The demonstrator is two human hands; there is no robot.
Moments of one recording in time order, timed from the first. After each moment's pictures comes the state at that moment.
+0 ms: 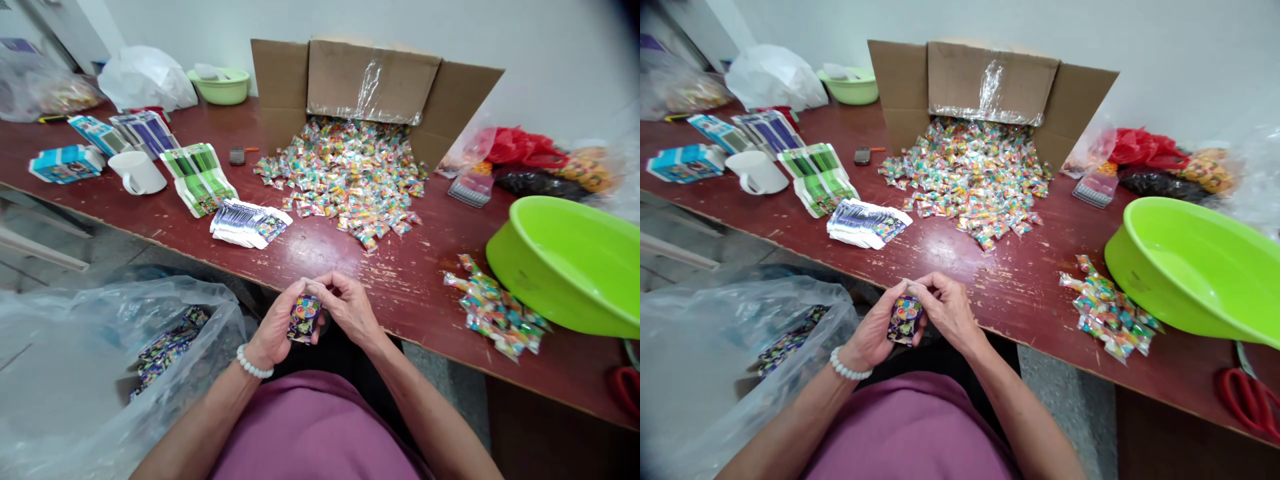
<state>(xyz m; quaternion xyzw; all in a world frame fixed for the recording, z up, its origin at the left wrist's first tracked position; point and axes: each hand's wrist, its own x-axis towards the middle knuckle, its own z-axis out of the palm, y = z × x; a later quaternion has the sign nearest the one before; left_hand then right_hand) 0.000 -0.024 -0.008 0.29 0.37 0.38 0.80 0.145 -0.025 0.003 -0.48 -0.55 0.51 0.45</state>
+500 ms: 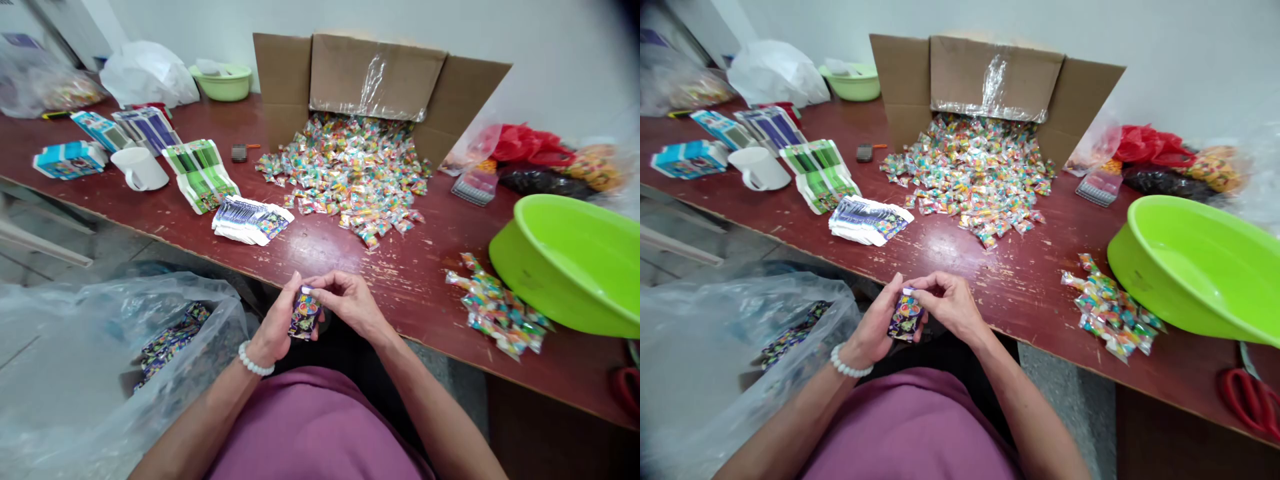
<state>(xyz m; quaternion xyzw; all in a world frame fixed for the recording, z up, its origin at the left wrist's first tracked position) 0.000 -0.025 -0.003 0.29 0.40 0.37 0.79 0.151 -0.020 0.002 -0.43 -0.48 0.62 0.45</state>
